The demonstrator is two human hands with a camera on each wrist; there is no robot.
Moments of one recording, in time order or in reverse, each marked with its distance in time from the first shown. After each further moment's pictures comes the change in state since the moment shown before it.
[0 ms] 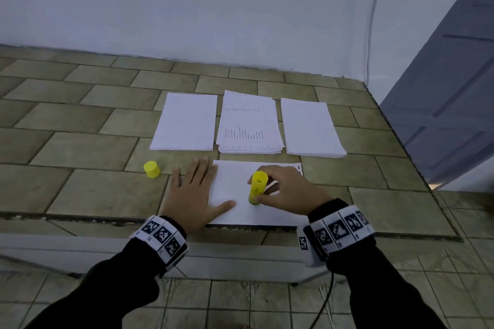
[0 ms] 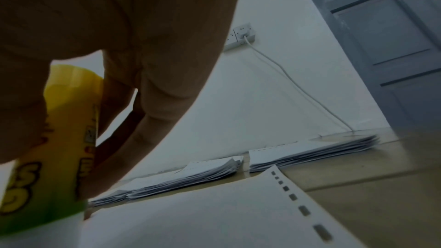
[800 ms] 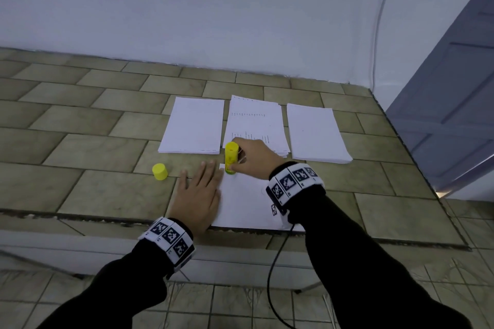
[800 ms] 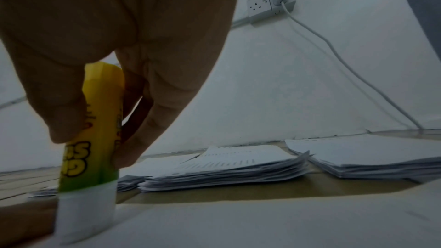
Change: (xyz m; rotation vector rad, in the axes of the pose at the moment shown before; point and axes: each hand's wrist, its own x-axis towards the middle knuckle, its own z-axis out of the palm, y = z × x) left_hand -0.001 -0.005 0.002 -0.039 0.058 0.053; right_hand 0.094 -0.024 0.012 -0.182 -0.011 0.029
